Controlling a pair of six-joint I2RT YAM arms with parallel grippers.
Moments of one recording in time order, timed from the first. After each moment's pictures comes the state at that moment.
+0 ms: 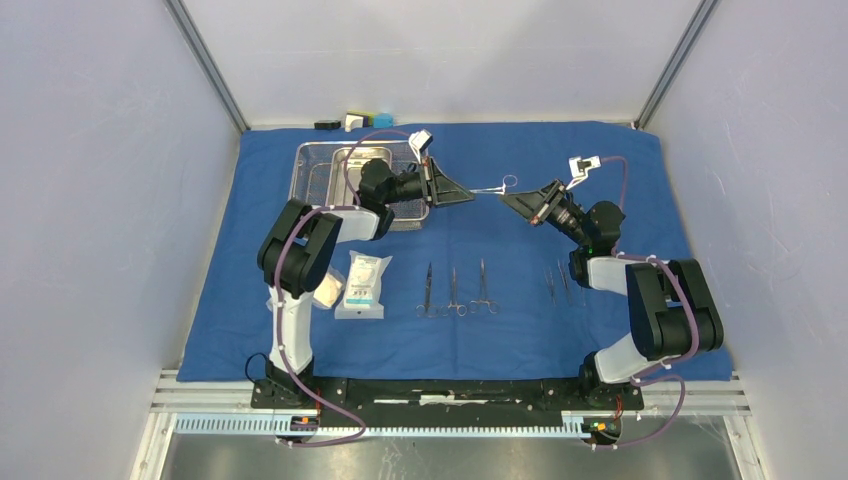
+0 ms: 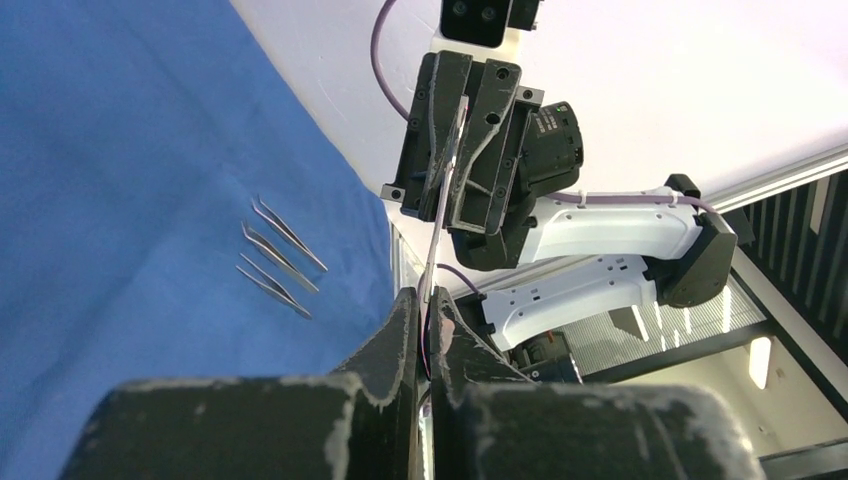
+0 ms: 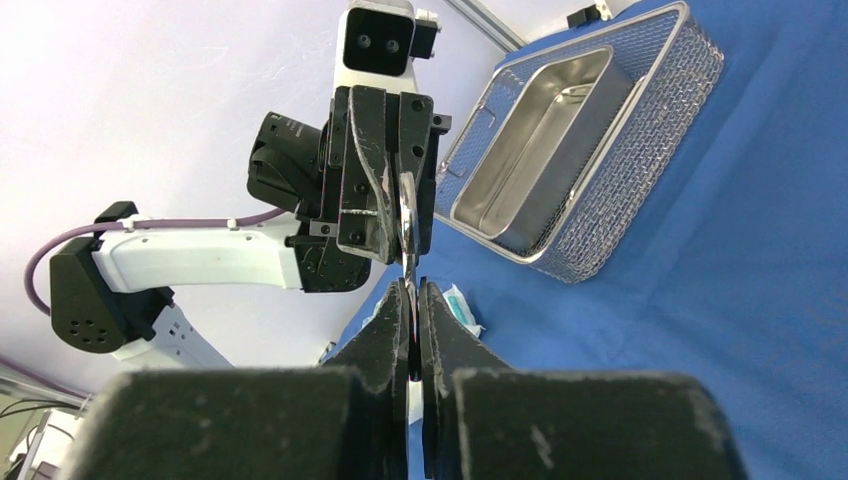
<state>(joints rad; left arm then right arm) -0.47 2.07 1.18 1.16 1.00 -1.32 0.09 1.54 0.52 1.22 -0.77 1.06</state>
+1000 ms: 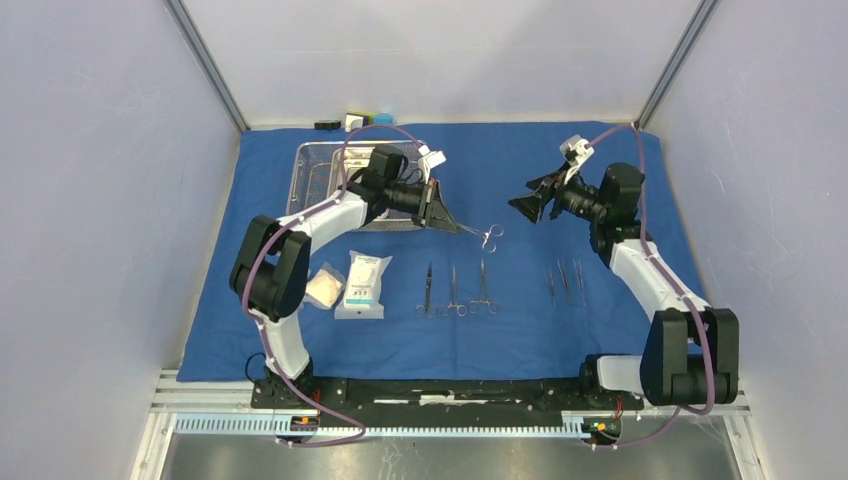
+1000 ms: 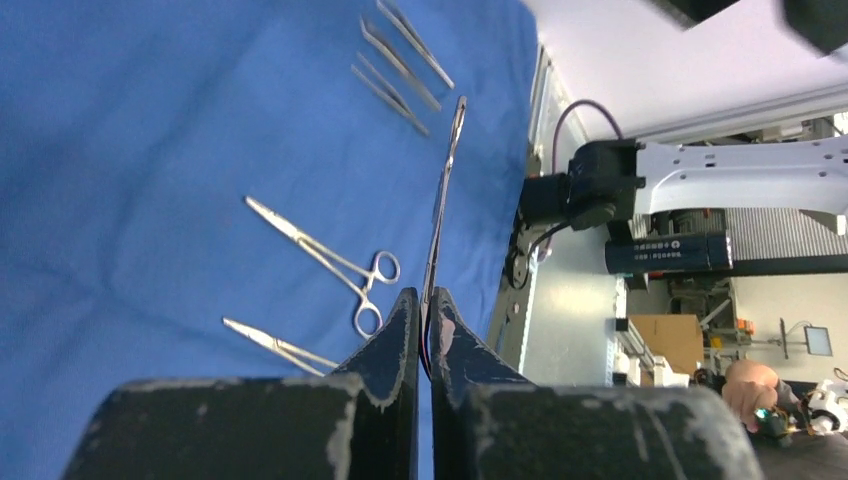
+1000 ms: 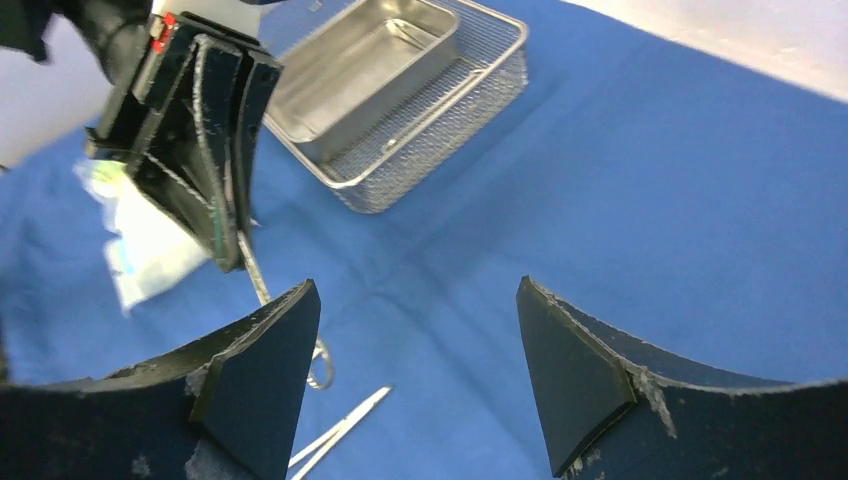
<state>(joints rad) -0.47 1.85 1.26 0.00 1.06 -0.41 0.02 1.32 0.75 0.40 -0.90 0.15</state>
